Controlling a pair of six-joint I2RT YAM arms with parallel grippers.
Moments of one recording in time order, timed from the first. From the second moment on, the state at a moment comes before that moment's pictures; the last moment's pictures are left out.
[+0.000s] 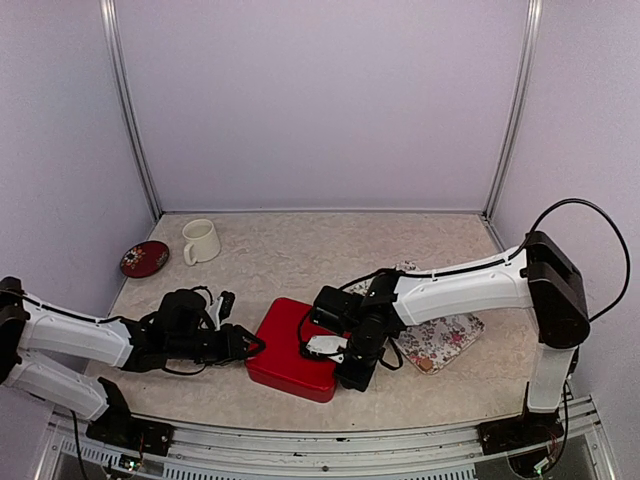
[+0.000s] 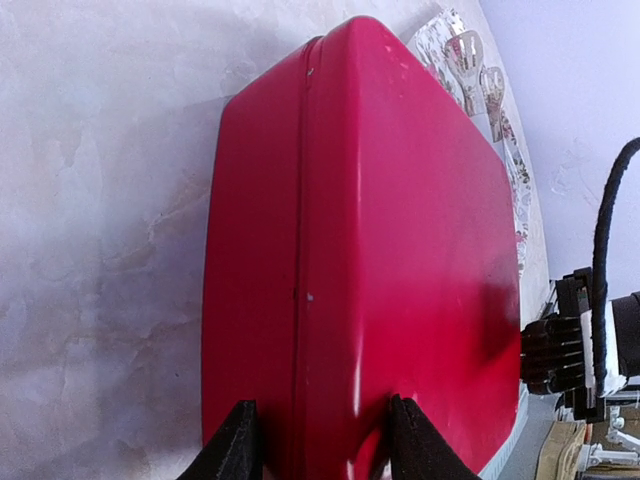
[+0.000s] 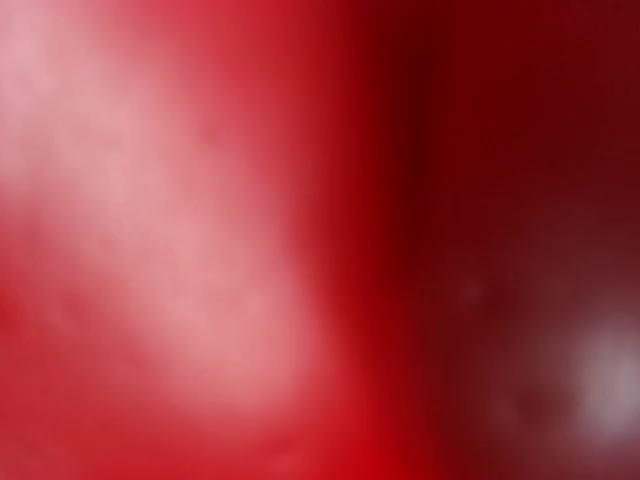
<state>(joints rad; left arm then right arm) -0.80 1.26 0.33 0.31 0.22 -0.89 1.16 1.92 1.32 -0.78 -0.13 0.00</state>
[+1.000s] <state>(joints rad) -0.86 1.10 0.46 -0.24 0.25 -0.90 1.16 1.99 1.42 -0.81 -0.07 -0.10</state>
